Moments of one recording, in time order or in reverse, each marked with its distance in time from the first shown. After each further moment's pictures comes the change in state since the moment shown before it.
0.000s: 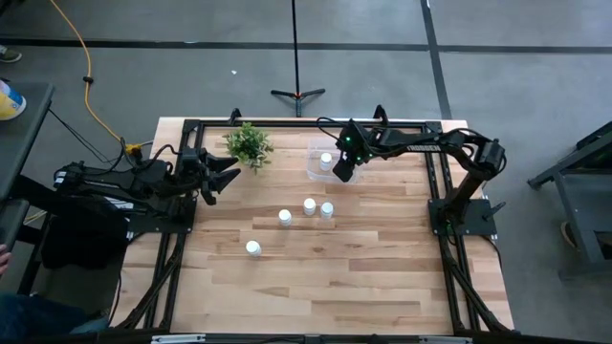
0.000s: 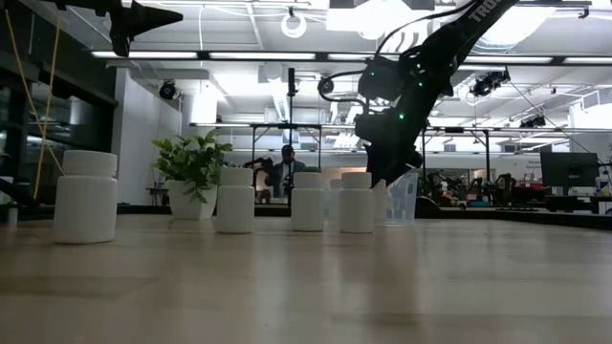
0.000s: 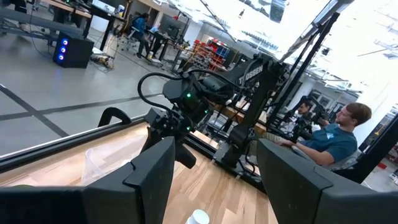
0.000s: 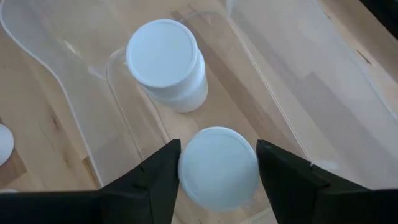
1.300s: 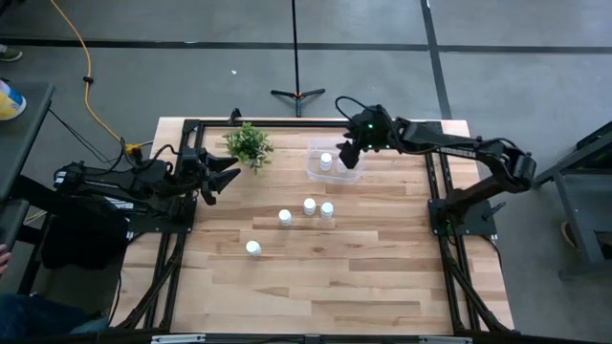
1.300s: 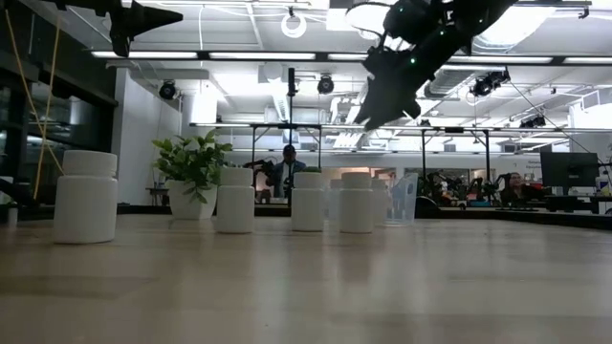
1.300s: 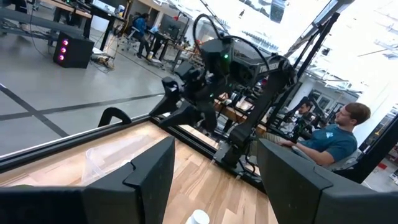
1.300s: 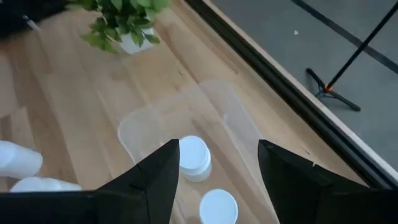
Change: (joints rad) left arm 0.000 0.000 0.000 0.000 -0.001 0.000; right arm 0.000 -0.276 0.000 0.080 0.011 -0.032
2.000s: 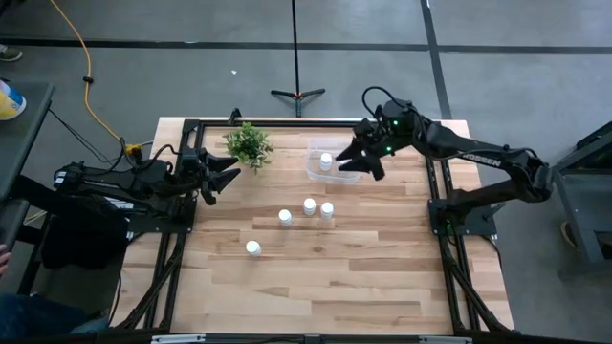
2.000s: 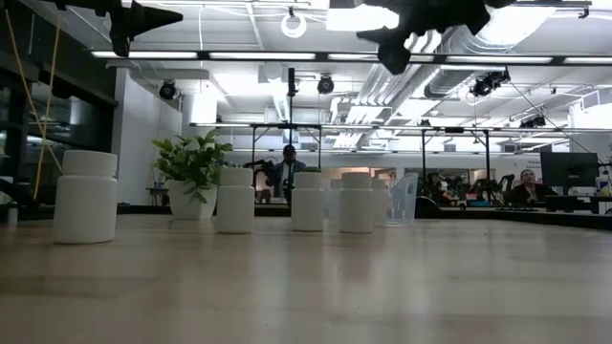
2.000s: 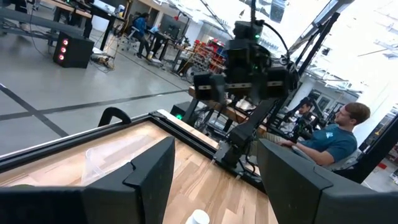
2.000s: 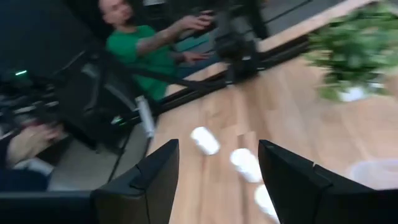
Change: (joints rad) left arm 0.000 0.000 0.000 -0.001 0.000 0.000; right arm 0.033 -0.177 0.000 0.139 -0.734 0.199
